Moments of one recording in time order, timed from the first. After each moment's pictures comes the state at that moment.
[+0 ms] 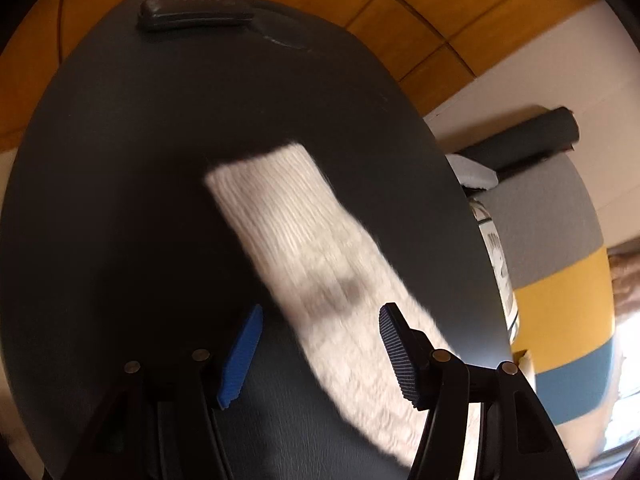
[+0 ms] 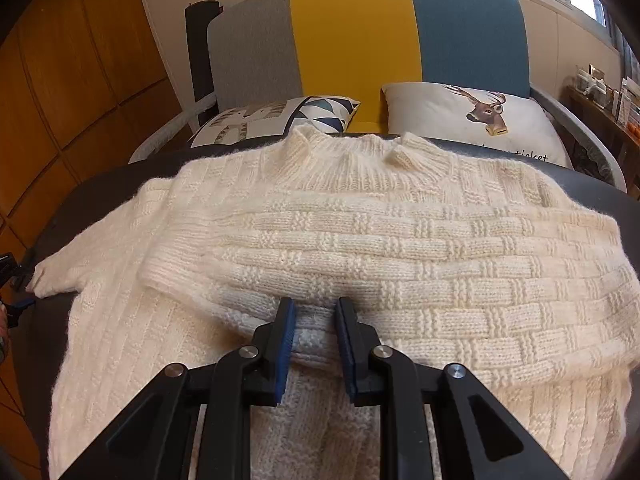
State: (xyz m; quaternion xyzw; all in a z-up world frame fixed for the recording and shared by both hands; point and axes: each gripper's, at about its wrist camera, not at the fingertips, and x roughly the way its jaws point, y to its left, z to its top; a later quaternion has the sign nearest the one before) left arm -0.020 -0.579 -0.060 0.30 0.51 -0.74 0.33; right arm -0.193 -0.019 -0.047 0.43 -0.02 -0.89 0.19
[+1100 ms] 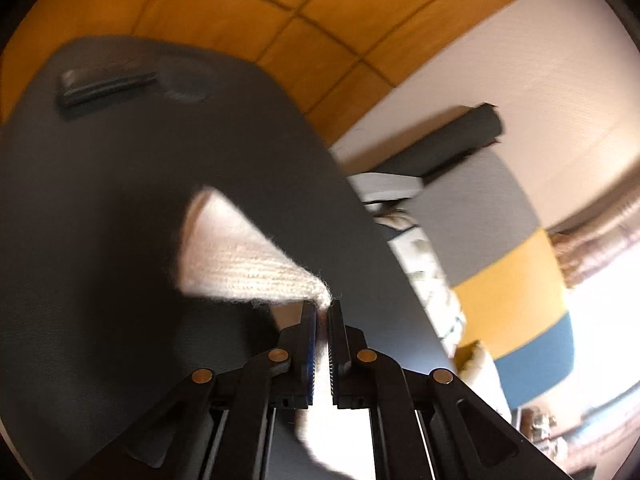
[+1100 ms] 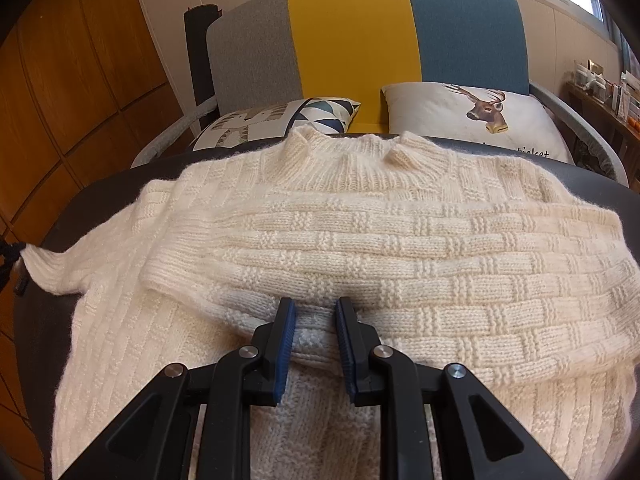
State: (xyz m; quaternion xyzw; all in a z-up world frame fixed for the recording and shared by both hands) left arm -0.044 -0.567 0.002 0.23 0.46 -0.83 0.23; right arm -0.192 -0.018 -0.048 0.42 -0.03 -0.89 0.19
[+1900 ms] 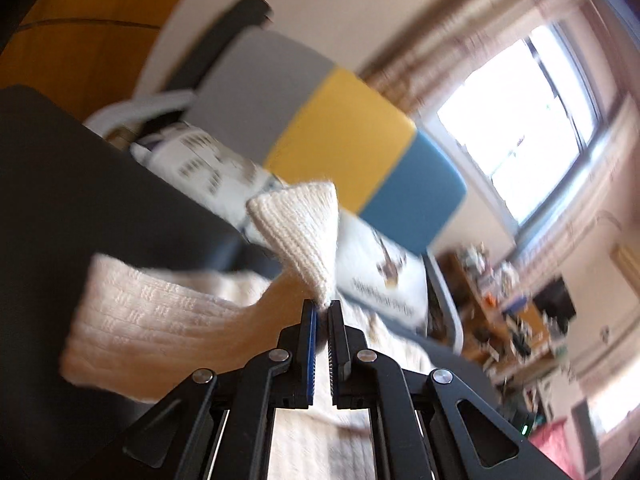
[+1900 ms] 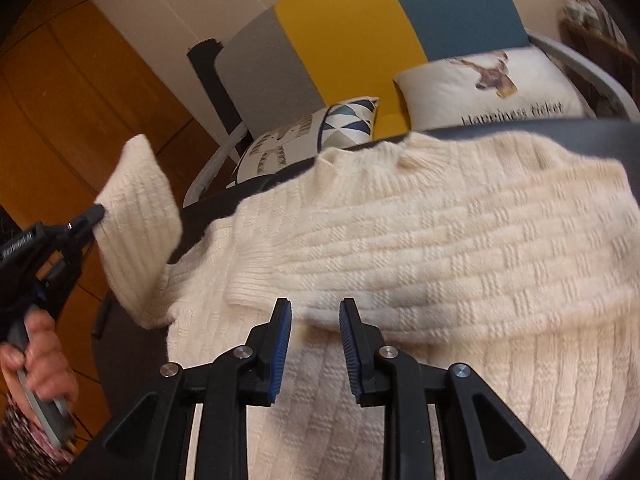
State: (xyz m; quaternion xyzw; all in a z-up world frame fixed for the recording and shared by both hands) left arm -0.150 -0.284 0.066 0.30 0.30 -0.90 -0.07; right arm -0.177 0.025 -0.016 0.44 -0.19 -0.84 0.25
